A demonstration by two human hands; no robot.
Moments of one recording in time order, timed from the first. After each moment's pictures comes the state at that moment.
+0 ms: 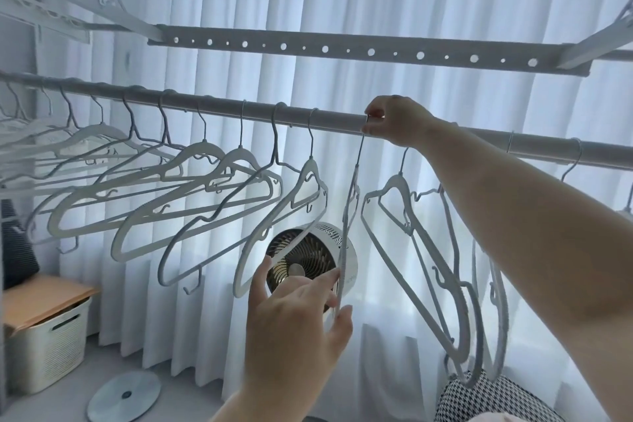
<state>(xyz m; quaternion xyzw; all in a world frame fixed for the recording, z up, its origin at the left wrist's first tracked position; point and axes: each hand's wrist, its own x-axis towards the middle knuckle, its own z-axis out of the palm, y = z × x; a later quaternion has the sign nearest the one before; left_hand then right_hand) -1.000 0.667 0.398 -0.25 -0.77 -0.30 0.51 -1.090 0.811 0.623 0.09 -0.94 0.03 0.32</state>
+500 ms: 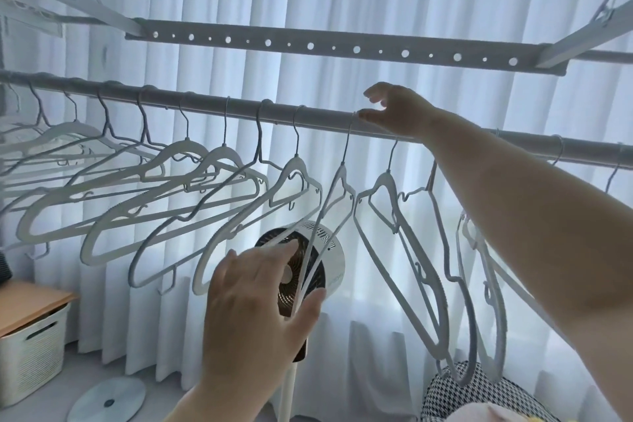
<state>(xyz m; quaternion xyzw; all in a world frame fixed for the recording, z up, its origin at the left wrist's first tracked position) -1.009 0.643 0.403 -0.21 -0.76 -0.29 0.54 -1.088 0.824 0.630 0.09 -0.94 0.07 0.33</state>
